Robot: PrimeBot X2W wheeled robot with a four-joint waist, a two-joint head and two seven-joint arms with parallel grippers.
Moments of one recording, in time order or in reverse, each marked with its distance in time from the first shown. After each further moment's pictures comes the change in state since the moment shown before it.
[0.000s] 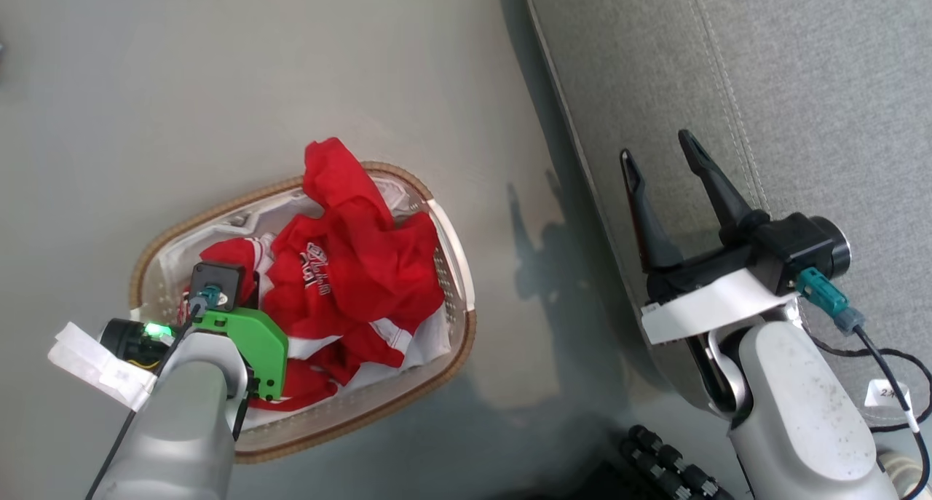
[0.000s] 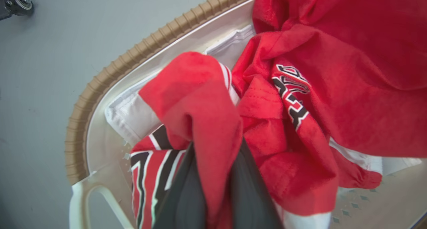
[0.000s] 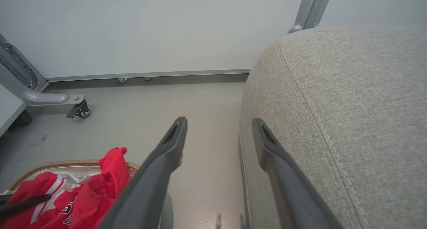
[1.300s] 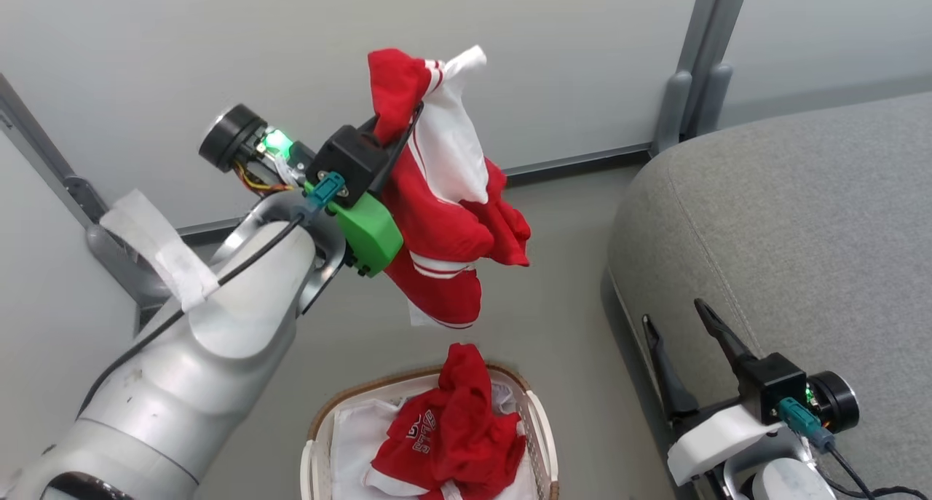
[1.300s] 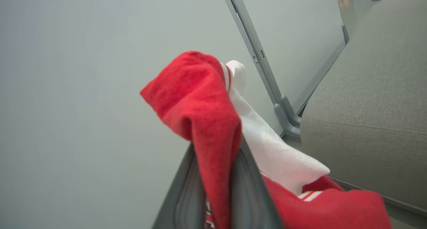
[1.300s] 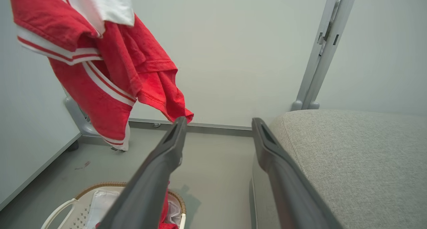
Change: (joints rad) left arm -0.190 0.098 -0.540 -0.579 -0.200 -0.016 -0.001; right arm 0.291 0.000 -0.064 0.085 -0.117 0.000 0.000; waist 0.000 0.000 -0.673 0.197
